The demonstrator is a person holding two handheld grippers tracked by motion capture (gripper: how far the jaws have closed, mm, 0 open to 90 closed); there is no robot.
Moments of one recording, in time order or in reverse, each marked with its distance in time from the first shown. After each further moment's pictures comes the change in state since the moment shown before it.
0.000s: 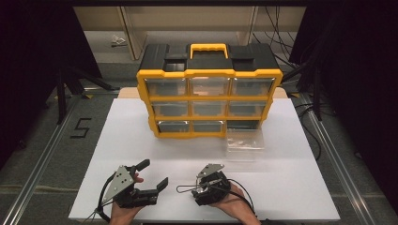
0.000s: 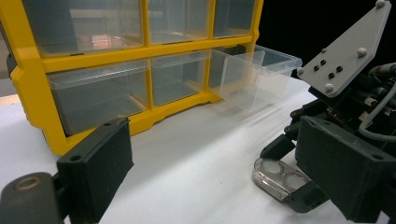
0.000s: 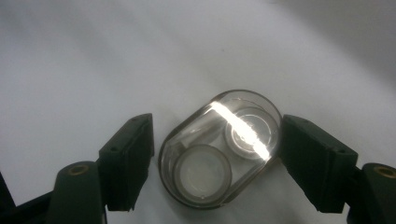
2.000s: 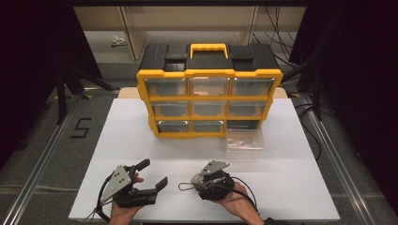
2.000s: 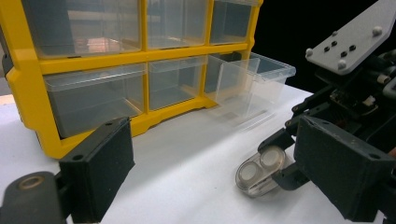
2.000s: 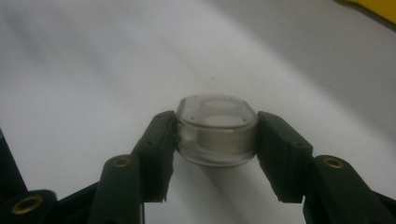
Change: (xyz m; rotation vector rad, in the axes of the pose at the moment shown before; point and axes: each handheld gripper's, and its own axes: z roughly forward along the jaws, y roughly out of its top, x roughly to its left) left arm 0.002 0.001 -0.002 -0.021 -0.020 -0.033; right arm -0.004 0.007 -0.021 -0.081 -0.008 -0.012
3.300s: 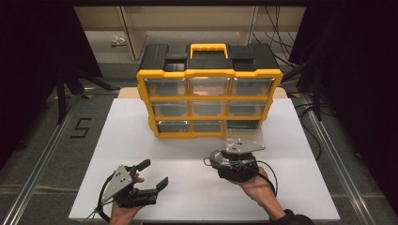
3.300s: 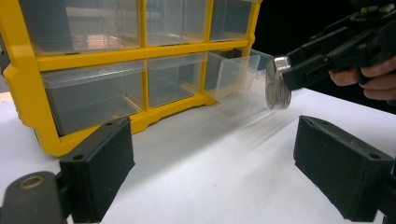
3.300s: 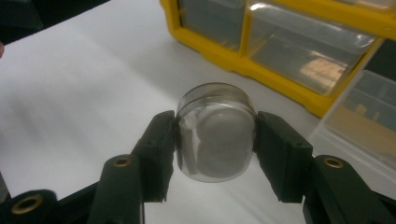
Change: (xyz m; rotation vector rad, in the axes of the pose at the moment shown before) left arm -0.001 0.000 0.001 0.010 -0.001 0.002; right arm -0.050 0.017 -0.066 -0.219 -0.056 0.113
